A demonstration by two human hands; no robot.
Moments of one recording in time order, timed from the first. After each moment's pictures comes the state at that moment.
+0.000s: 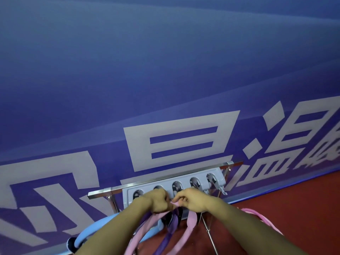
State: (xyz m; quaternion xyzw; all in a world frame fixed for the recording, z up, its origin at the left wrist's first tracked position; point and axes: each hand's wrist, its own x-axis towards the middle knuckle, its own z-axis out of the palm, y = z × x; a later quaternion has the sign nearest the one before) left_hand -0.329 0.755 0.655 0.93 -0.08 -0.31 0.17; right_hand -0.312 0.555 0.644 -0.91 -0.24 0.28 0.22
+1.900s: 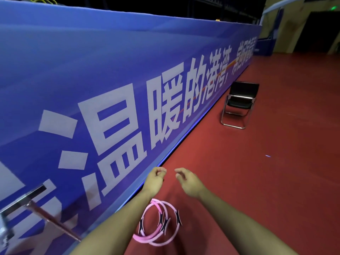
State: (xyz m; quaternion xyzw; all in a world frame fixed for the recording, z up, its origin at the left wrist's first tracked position) left_hand -0.413 0.033 0.656 0.78 -0.16 -0.24 0.55; right_hand -0.518 -0.106 0.660 -0.89 0.21 -0.07 0.41
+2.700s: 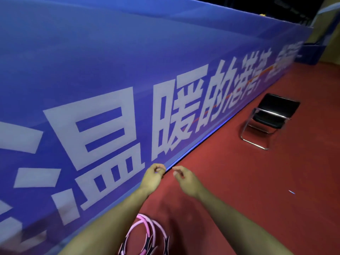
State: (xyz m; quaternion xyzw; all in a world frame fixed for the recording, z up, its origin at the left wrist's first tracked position) left_hand -0.217 -0.148 0.633 0.78 -0.08 -0.20 0.59; right_hand -0.303 -0.300 0.658 -0.90 0.13 -0.02 0.41
